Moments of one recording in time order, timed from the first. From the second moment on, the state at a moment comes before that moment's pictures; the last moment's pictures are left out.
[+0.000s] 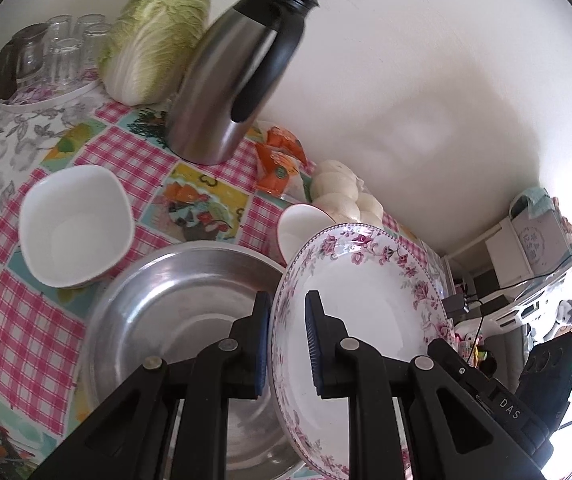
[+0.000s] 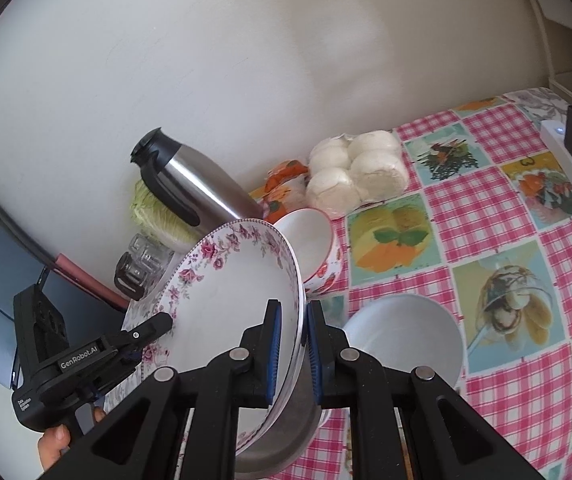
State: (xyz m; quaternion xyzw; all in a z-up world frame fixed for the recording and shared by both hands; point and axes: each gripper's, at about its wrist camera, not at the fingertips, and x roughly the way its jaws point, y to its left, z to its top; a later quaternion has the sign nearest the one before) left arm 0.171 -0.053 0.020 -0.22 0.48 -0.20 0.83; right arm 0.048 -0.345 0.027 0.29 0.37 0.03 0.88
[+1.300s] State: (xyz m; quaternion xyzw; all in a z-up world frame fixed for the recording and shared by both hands) left arm 0.179 -0.004 -0.047 -0.20 0.56 -0.08 0.80; right arm 0.082 -0.283 -0.051 0.27 0.49 0.03 0.83
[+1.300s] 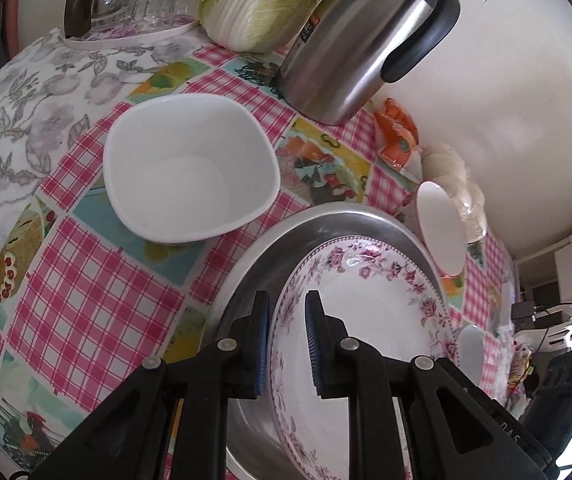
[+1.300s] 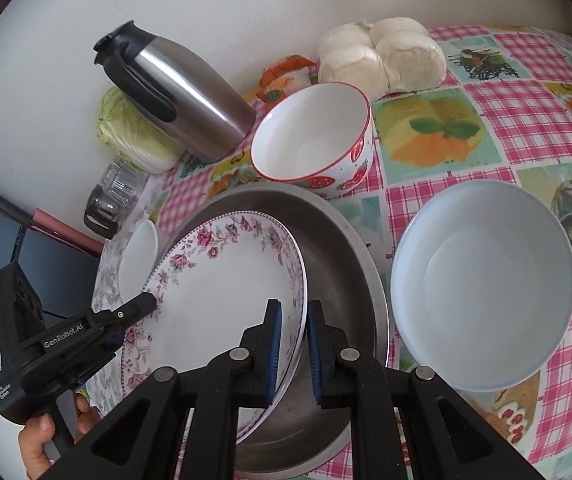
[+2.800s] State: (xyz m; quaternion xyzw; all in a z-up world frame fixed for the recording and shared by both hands) left arm 0.184 -0.026 -0.059 -0.12 0.61 -0.06 0.78; right arm 0.098 -0.272 -0.051 0.16 0.55 -0.02 0.82
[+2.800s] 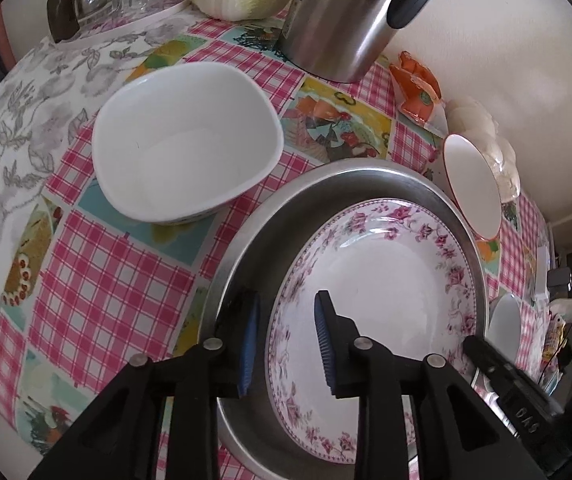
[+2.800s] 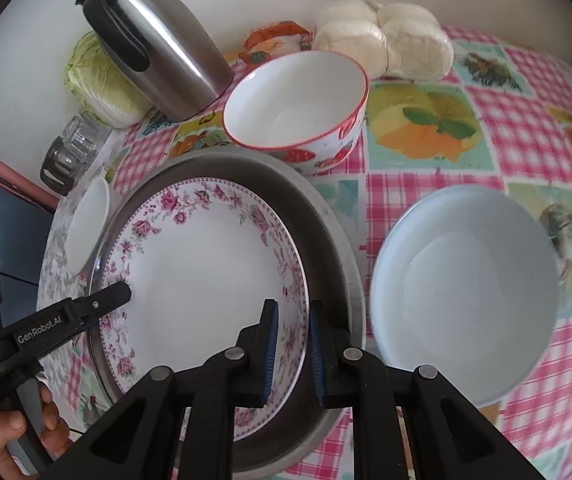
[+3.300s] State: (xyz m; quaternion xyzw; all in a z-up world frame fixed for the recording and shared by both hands) left arm 0.171 -0.018 0.021 -0.06 0.54 -0.03 0.84; right arm 0.075 -0.282 0.039 0.10 0.47 -0.06 0.87
